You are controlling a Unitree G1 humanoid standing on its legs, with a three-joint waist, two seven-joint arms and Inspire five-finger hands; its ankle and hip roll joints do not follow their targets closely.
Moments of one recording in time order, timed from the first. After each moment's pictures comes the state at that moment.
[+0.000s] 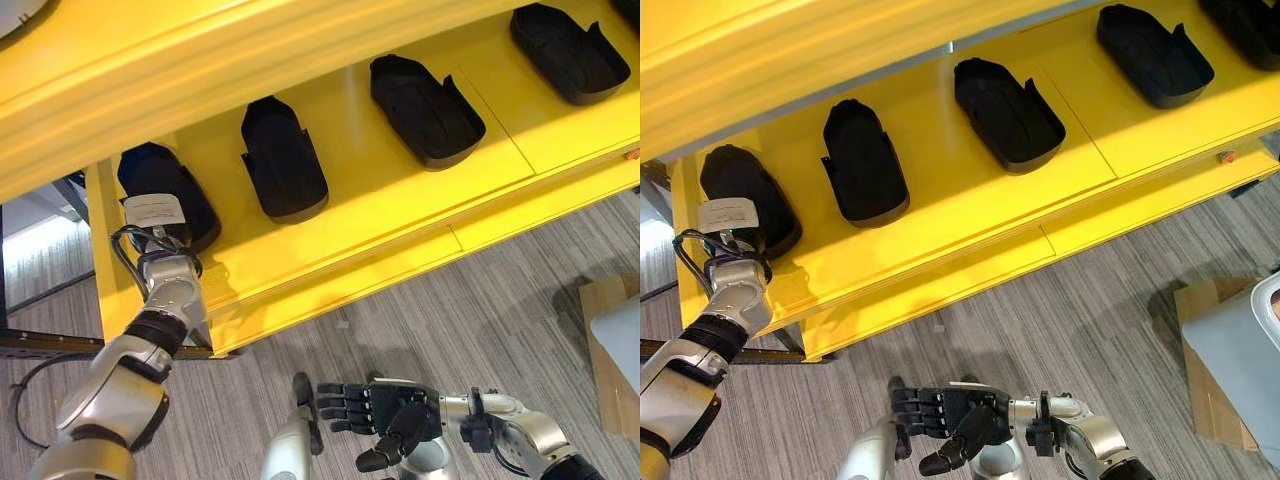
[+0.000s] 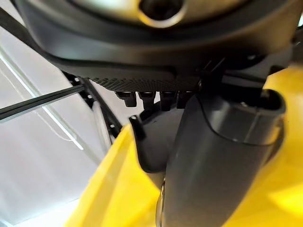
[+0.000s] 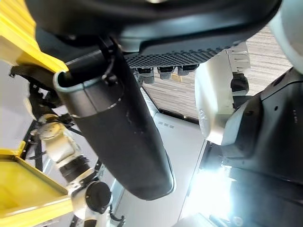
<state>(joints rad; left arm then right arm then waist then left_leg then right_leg) -0.79 0.71 -0.56 0.75 0.77 0.64 0.05 -0.02 -0.57 0.42 0.12 0.65 0.39 0.95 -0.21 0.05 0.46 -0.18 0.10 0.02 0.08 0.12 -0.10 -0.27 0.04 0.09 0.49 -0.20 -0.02</state>
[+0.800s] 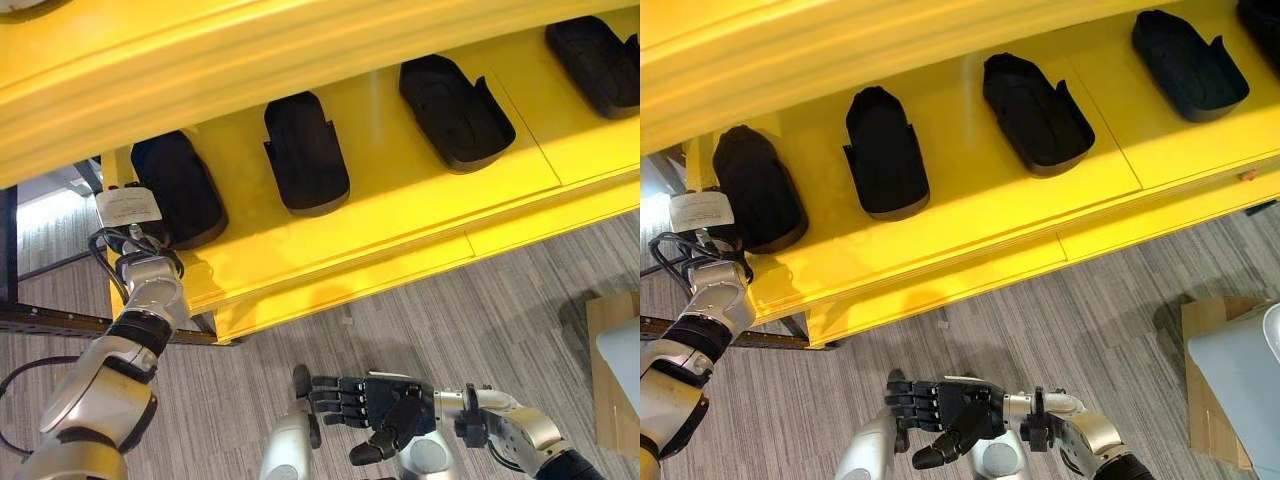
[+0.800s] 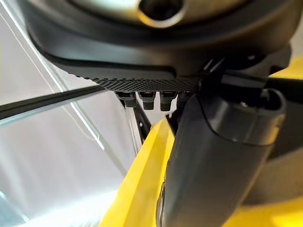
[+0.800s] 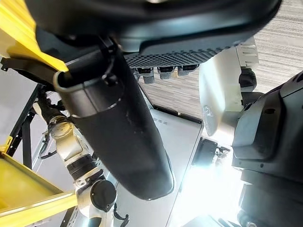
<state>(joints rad) -0.78 0.76 -0.55 0.73 0.71 0.61 0.19 -0.05 -0.56 0.46 0.12 0.69 0.36 0.92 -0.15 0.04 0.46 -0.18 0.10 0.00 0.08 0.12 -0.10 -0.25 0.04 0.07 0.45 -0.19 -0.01</state>
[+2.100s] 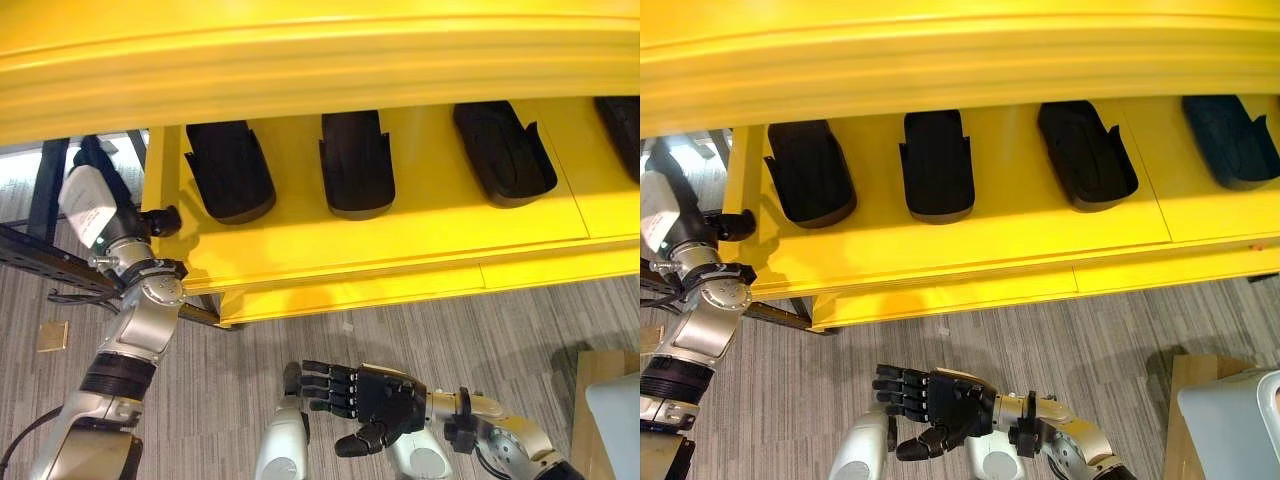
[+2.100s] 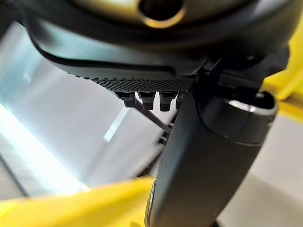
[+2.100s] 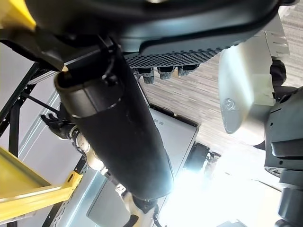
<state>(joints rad) -0.42 0.68 -0.14 0.11 0.14 0.31 0.62 0.00 -0.51 0.47 0.08 0.76 0.26 0.85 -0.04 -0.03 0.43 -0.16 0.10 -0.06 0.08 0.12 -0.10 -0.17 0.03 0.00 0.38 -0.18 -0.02</state>
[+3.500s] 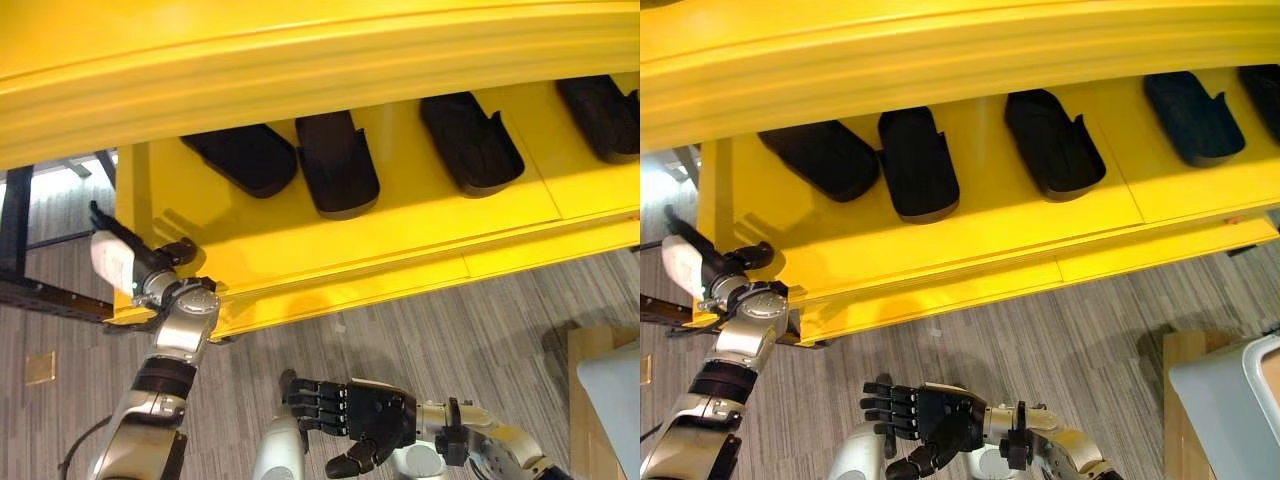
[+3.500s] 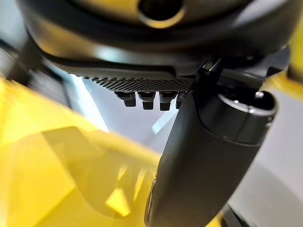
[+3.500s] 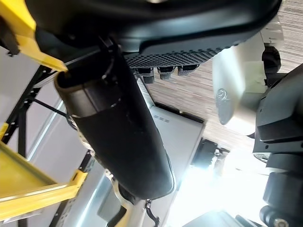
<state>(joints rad) -0.46 0.50 -0.07 0.39 -0.15 0.30 1.04 0.01 -0.52 0.57 0.09 0.77 0.25 0.82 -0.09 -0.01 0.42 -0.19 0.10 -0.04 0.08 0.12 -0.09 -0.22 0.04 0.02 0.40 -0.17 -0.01</state>
